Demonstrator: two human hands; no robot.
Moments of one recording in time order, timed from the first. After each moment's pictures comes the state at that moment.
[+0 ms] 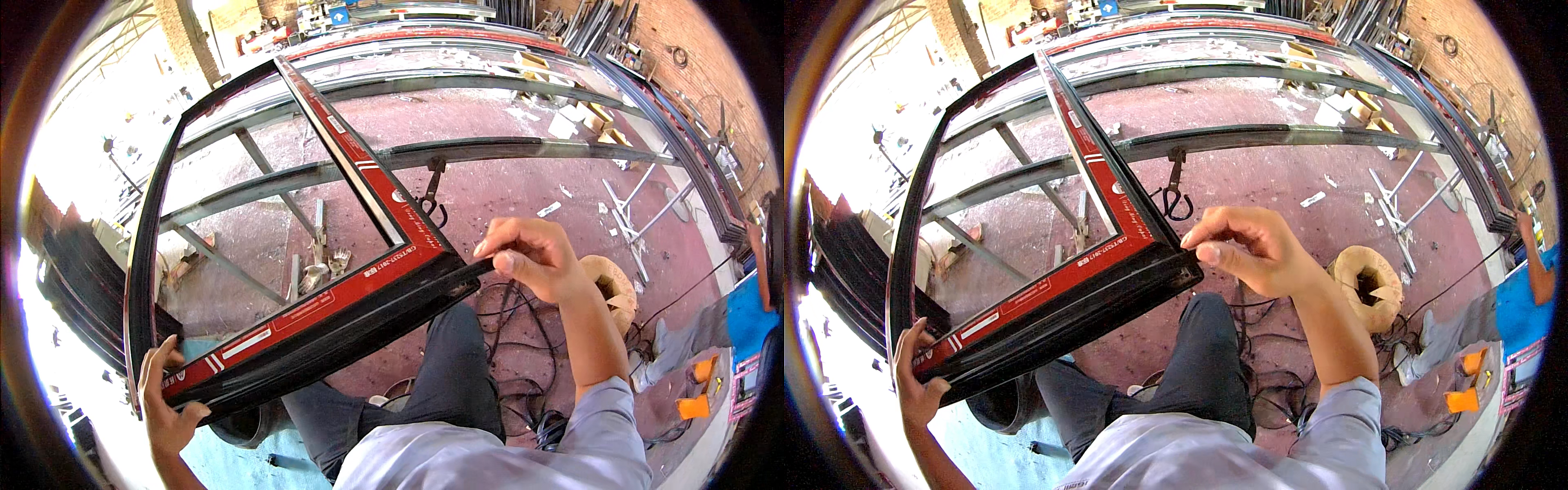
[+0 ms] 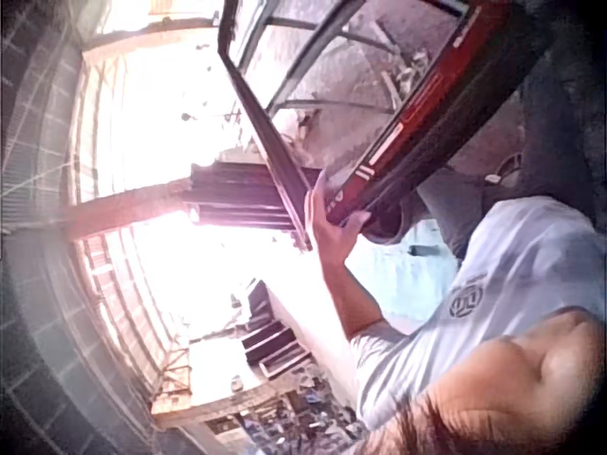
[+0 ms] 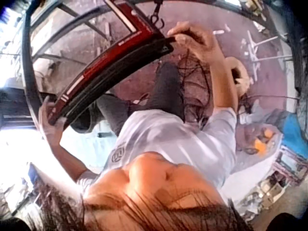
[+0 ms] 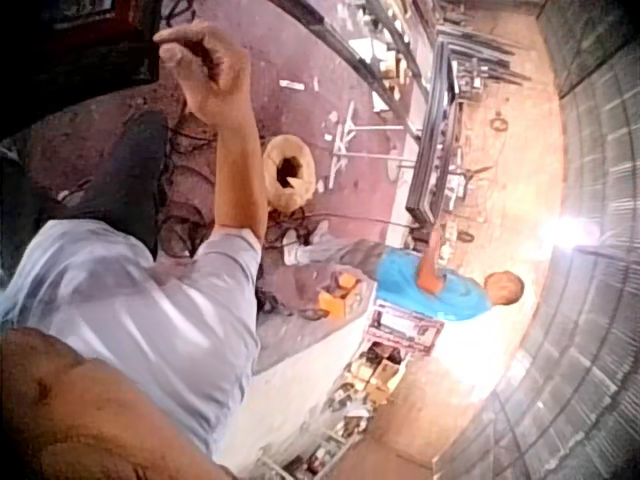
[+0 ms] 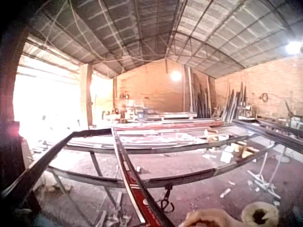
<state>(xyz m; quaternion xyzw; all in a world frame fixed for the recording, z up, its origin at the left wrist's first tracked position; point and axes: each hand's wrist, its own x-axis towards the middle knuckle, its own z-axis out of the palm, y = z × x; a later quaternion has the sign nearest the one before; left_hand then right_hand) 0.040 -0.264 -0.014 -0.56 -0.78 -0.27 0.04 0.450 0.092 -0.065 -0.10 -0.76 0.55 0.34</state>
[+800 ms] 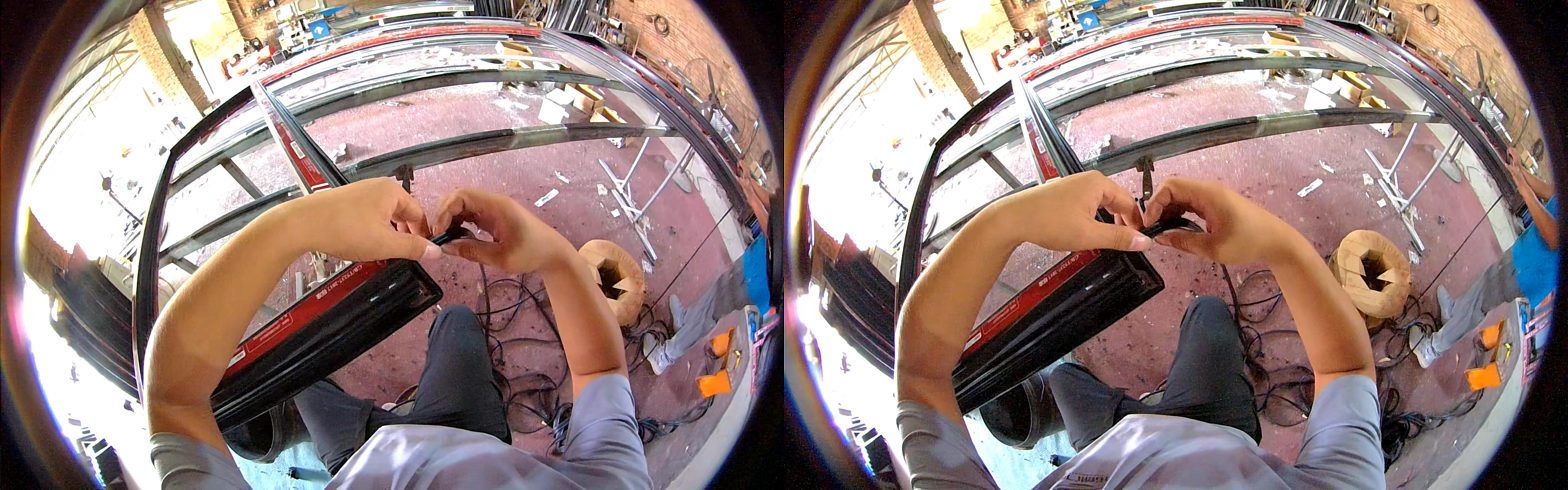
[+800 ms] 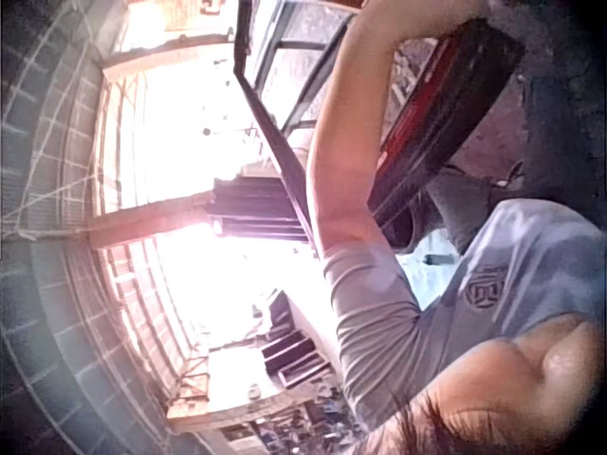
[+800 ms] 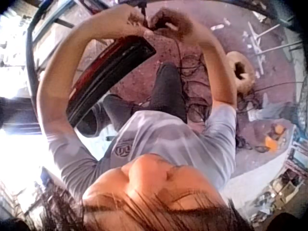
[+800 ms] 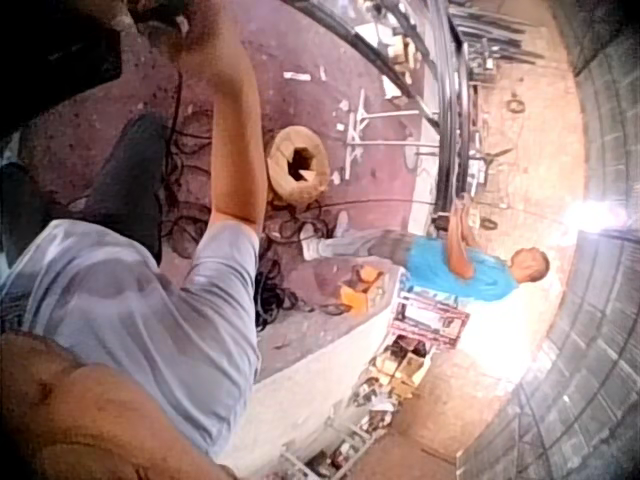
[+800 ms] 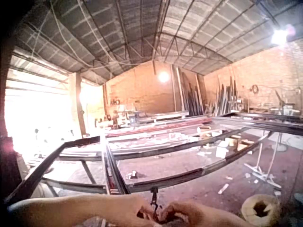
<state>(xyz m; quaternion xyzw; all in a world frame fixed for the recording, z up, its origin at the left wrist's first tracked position) 0.211 0.092 0.034 -0.83 -0.45 -0.01 -0.33 0.455 0.142 -0.066 -0.06 -0.80 0.52 0.30</state>
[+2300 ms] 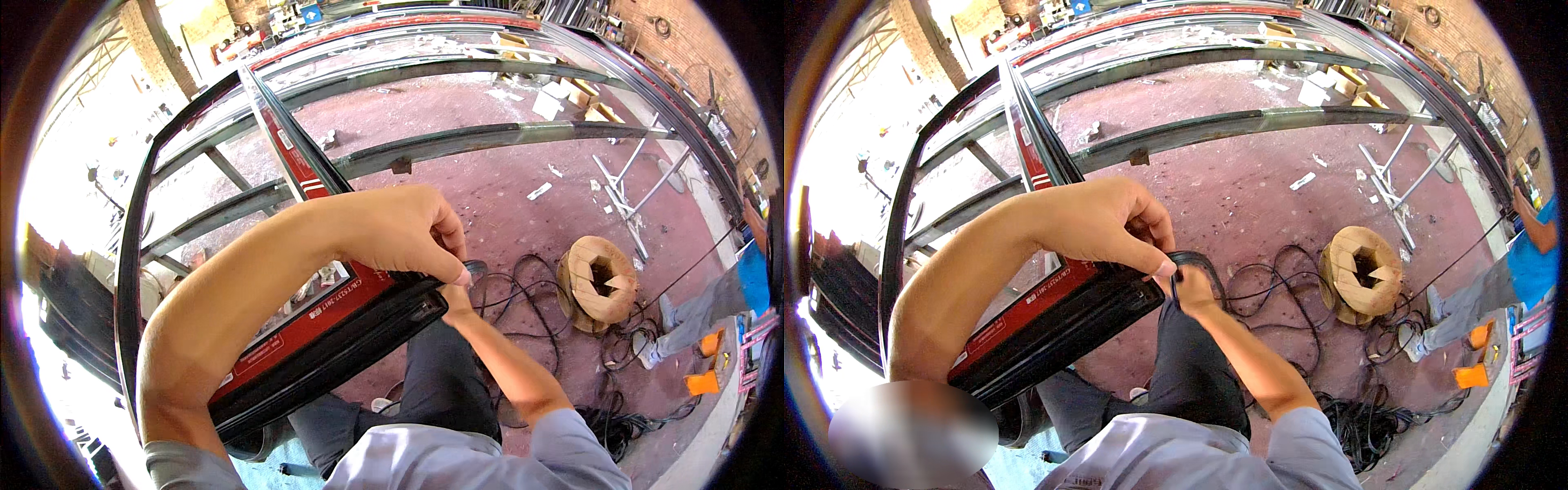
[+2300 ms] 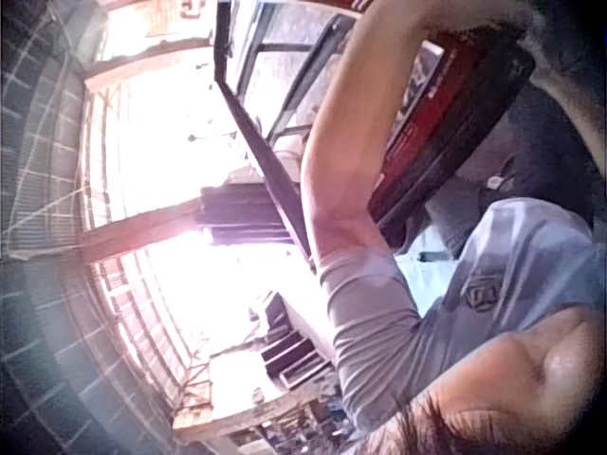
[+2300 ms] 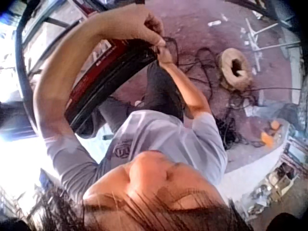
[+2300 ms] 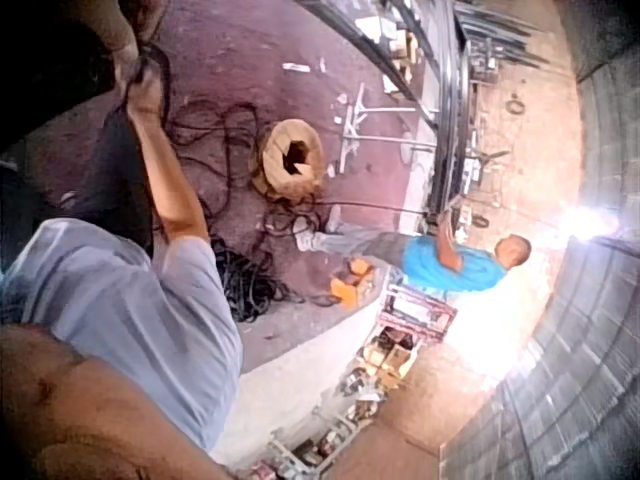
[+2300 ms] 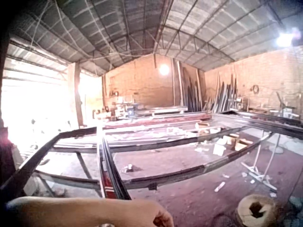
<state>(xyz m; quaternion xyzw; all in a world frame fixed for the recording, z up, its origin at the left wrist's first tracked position) 0.231 0.109 0.024 -0.77 -0.45 0.00 -0.46 0.383 0.127 -0.360 -0.44 -0.67 0.48 0.35</state>
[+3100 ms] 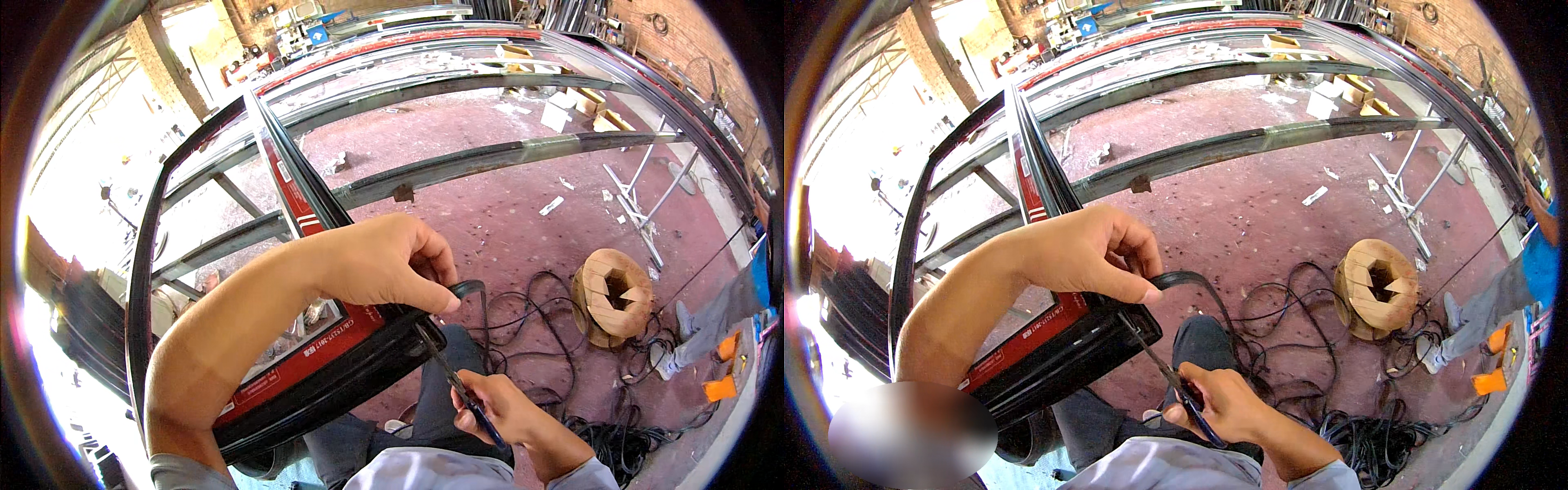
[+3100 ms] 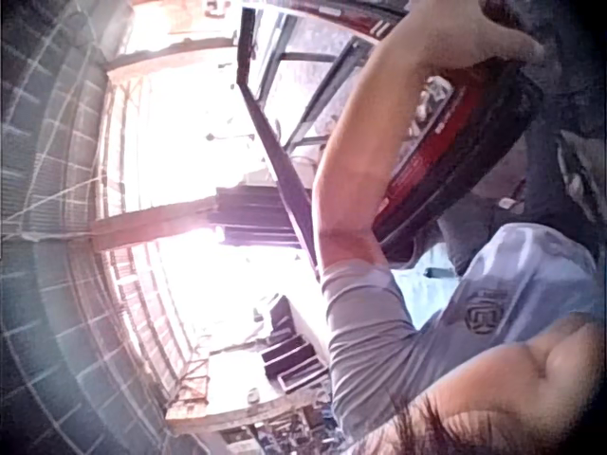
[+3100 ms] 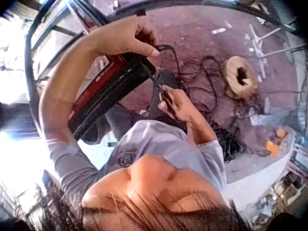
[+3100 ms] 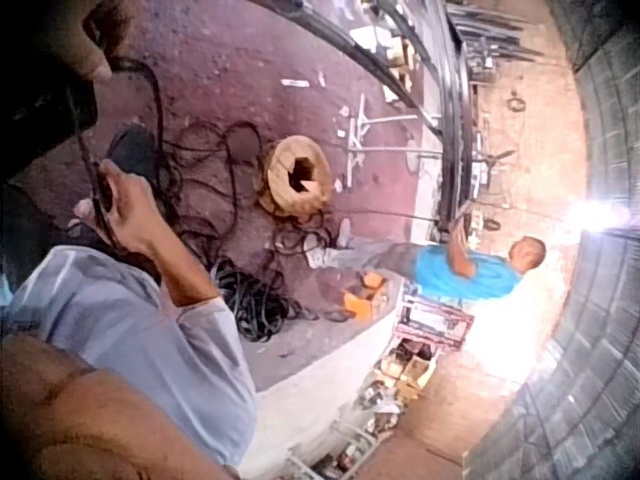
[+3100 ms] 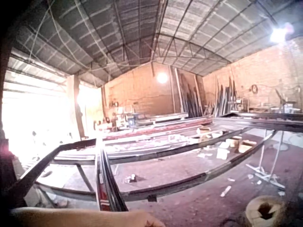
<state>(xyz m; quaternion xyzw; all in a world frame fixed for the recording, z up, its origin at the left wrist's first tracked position) 0.222 0.113 0.016 -0.71 -0.47 -0.04 -0.52 0.472 -0.002 -0.164 -0.32 -0.71 0.59 0.20</state>
